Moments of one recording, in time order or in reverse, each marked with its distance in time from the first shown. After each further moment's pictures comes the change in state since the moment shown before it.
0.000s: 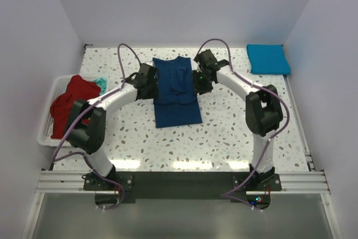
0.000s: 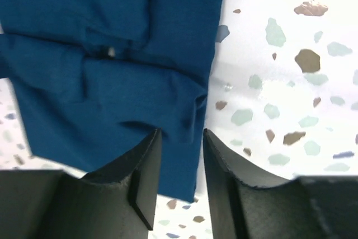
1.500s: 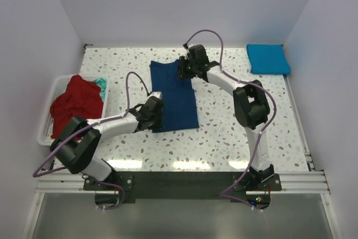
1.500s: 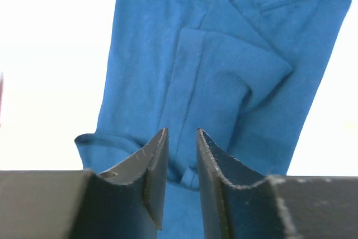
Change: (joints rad) left arm -0.238 -0.227 -0.457 0.183 -0.014 -0.114; right arm 0.036 0.188 0.143 0.483 -0.070 0.101
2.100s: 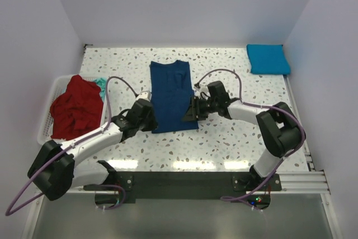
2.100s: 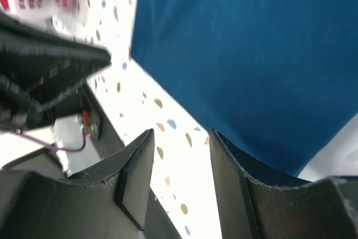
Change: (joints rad) left arm 0.015 -0.317 -0.088 -0.069 0.021 -0.096; right arm 0.005 -0.547 -0.903 0.253 -0.491 0.129
